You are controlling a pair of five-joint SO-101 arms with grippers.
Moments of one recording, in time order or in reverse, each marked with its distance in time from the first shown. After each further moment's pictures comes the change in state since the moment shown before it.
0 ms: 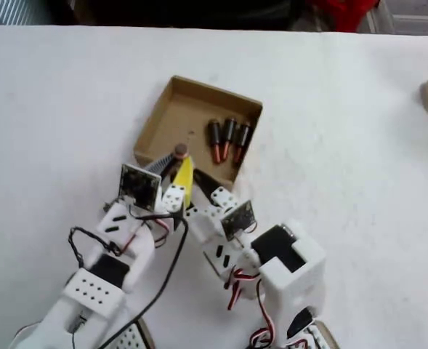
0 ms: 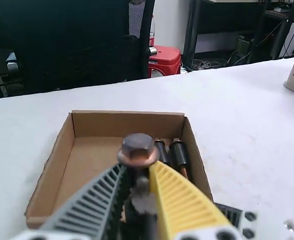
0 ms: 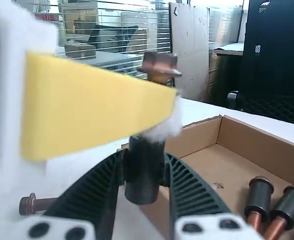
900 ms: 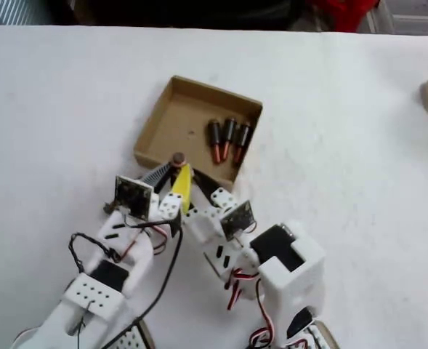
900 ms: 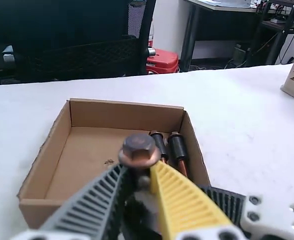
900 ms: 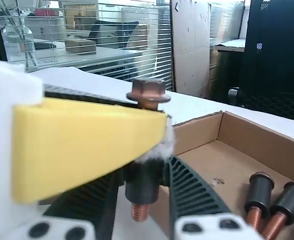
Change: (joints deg) left arm -0.6 -0.4 5.5 -0.1 0.0; right arm 0.0 0.1 0.1 0.1 0.1
